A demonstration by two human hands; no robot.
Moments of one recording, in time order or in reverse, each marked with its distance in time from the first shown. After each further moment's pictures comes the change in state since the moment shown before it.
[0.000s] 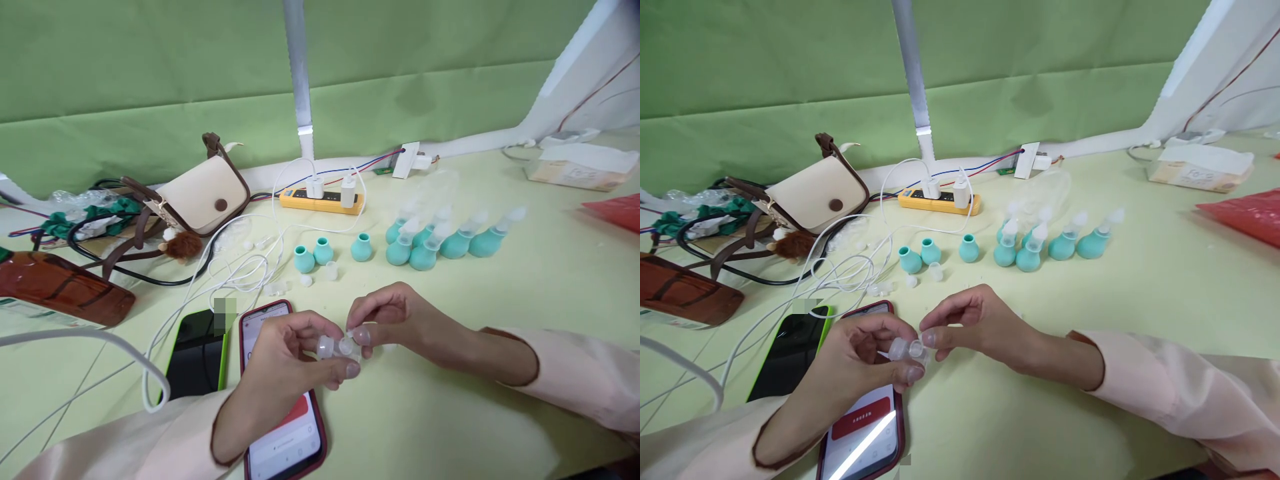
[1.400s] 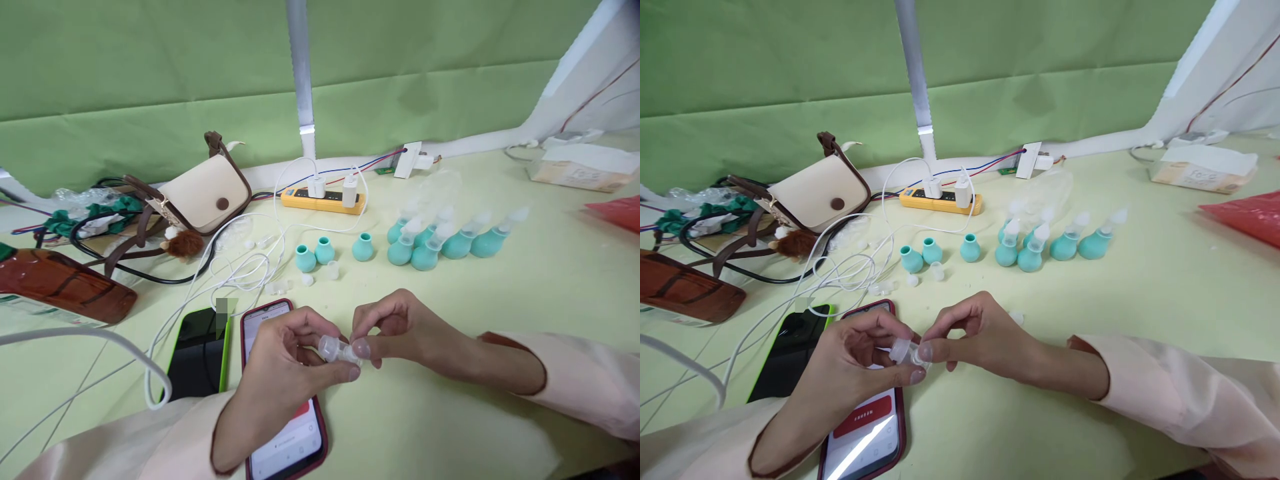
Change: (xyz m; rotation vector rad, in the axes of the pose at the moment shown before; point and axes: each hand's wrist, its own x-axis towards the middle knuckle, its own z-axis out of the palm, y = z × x) left_hand -0.006 0.003 0.003 0.126 0.137 0.048; right_hand -0.003 -0.002 0.009 -0.035 0.024 0.024
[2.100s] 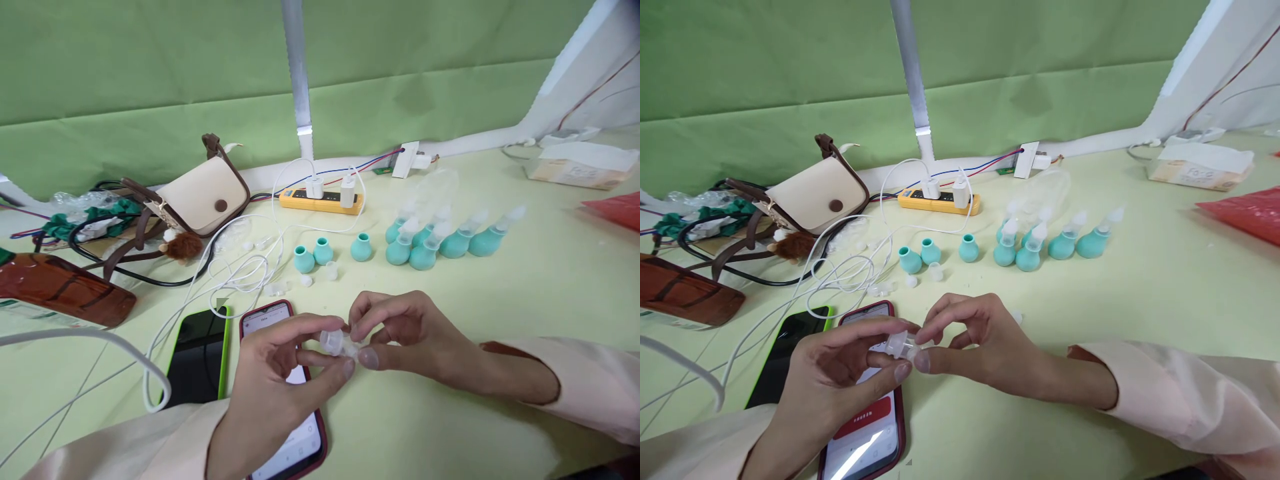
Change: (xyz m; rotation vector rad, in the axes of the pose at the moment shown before) left_hand -0.010 -0.011 -0.002 -0.072 -0.007 0.322; right_hand -0.011 0.002 0.002 -0.043 0.008 -0.246
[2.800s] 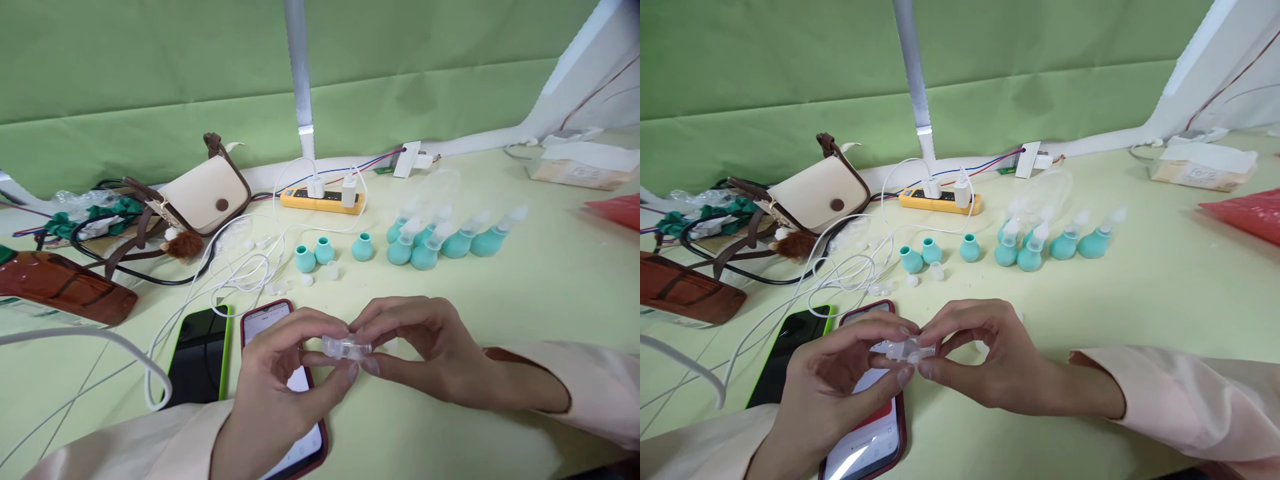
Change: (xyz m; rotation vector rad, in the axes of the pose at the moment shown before) left_hand 0.000 0.004 0.002 0.109 -0.031 0.125; right_hand -0.007 0.001 0.005 -0.171 0.049 -0.213
